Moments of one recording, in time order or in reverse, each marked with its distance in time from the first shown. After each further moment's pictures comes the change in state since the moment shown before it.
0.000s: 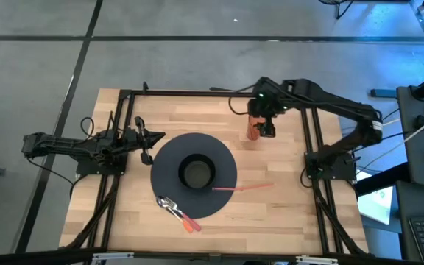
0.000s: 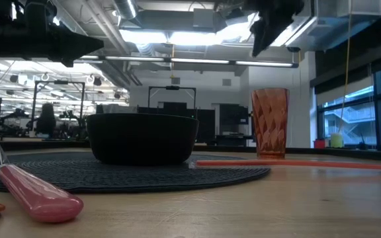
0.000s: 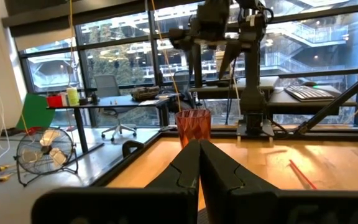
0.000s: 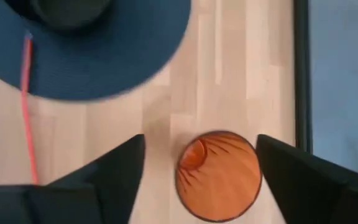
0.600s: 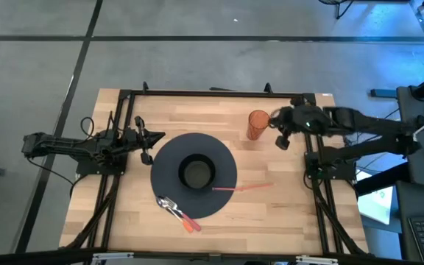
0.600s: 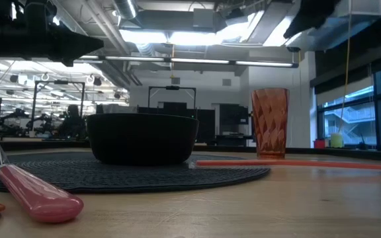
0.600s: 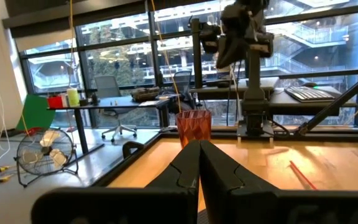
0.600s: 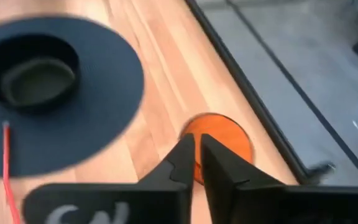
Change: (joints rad) left arm 0.000 0.000 0.000 0.004 0.000 0.012; right arm 0.247 -0.499 -0.466 0.323 0.351 0.458
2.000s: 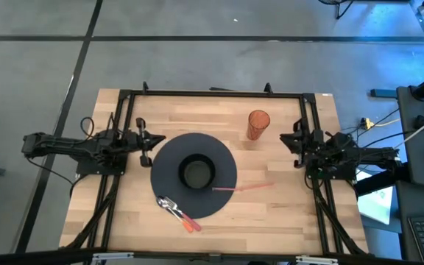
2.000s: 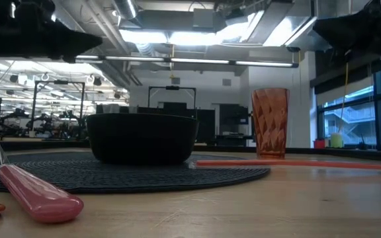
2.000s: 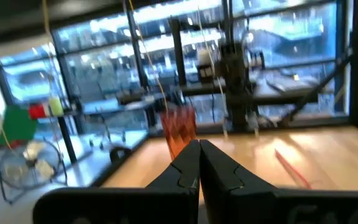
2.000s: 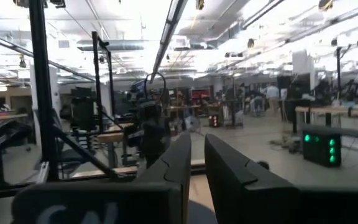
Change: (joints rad) left arm 0.000 -0.001 0.000 0.002 0.079 0.061; right arm 0.082 -0.934 -1.099 1.206 -0.219 -0.032
